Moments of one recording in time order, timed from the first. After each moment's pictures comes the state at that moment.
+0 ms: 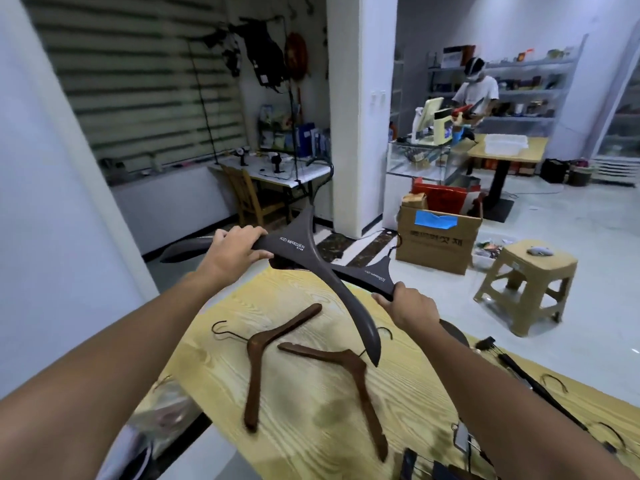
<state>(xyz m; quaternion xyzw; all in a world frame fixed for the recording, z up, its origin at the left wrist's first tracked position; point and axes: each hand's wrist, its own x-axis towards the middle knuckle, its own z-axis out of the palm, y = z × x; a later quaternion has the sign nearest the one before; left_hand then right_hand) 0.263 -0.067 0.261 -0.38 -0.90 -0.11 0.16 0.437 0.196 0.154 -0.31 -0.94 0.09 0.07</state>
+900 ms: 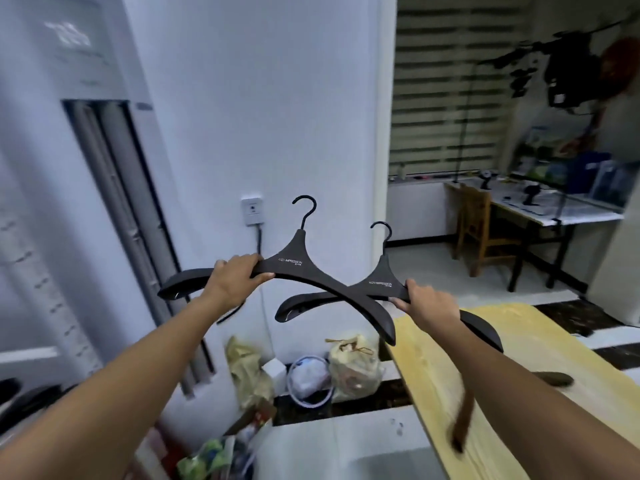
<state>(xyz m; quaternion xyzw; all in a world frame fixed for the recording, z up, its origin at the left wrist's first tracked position) 0.388 -0.513 0.275 0.04 -0.98 -0.08 0.19 0.309 -0.170 0.215 0.12 -0.99 0.01 0.12</state>
